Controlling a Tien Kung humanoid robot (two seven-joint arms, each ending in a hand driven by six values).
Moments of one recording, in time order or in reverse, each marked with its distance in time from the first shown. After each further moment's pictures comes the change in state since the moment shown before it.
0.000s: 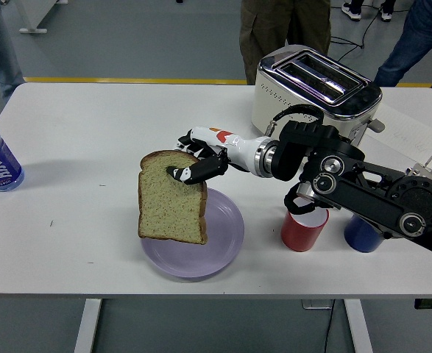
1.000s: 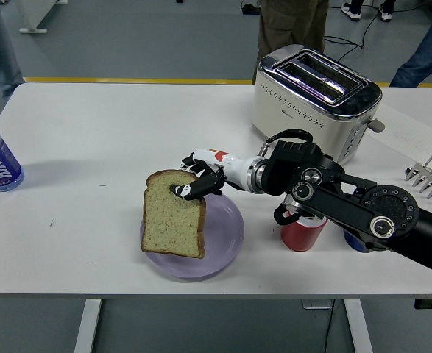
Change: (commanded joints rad) left arm 0.006 -0.001 -0.014 0.000 0.028 -0.002 0.005; right arm -0.029 0.073 -0.051 -0.139 0.047 -0.002 0.006
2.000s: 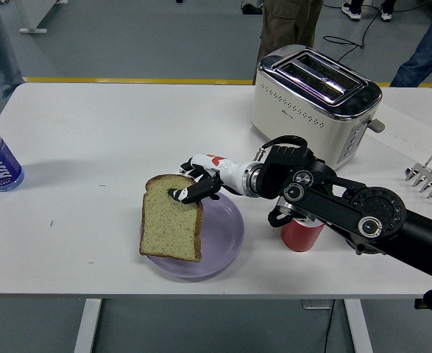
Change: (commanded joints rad) left arm -0.010 -0.001 0.013 0.000 -0.021 0.003 -0.004; right arm -0.007 0.038 -0.012 -0.064 0.014 -0.001 0.008
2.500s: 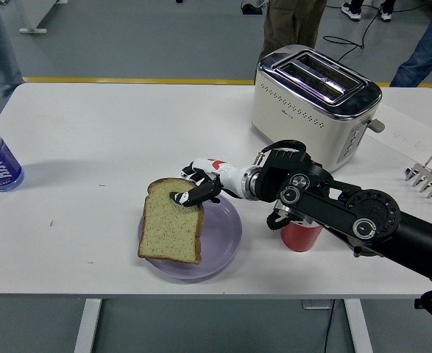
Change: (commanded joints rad) left arm -0.002 0.000 0.000 0.000 -0.002 0.000 0.000; right arm -0.003 0.014 -0.015 -0.033 -0.002 -0.005 0.007
